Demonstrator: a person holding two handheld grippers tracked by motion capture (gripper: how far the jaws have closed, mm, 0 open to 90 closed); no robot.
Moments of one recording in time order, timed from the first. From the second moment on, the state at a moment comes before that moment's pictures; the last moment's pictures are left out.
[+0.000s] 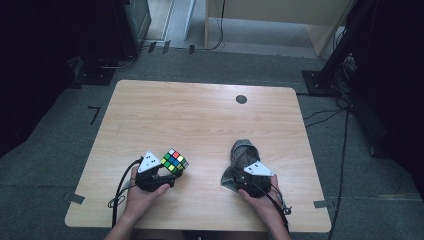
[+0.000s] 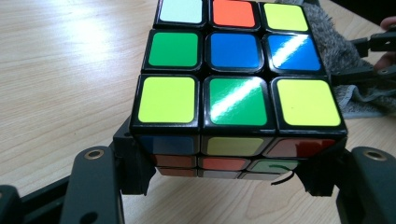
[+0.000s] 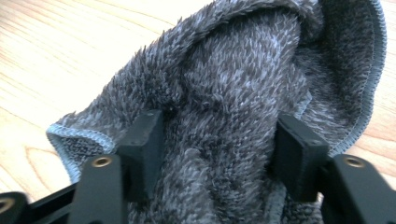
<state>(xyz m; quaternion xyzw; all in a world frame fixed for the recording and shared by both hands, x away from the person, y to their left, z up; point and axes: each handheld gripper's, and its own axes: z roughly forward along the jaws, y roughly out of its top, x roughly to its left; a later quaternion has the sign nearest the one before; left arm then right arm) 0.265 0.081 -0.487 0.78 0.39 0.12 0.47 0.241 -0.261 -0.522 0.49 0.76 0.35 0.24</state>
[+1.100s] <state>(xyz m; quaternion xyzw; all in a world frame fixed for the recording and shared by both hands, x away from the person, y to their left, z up) 0.227 0.006 -0.488 0.86 0.26 0.15 0.42 0.191 -0.178 -0.447 0.30 0.78 0.51 0.20</state>
